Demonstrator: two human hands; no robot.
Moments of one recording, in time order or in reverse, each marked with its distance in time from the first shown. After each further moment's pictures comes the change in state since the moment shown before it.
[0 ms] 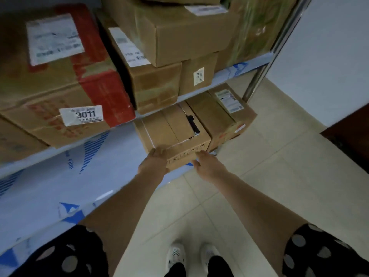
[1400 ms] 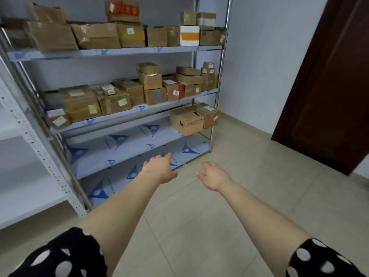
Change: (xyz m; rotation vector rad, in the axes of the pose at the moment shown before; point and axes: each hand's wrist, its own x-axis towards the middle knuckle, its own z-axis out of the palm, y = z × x) left_hand -0.996 -0.080 0.137 -0.017 0.260 0.017; right_hand -0.925 -0.250 0.345 -0.029 0.348 0.006
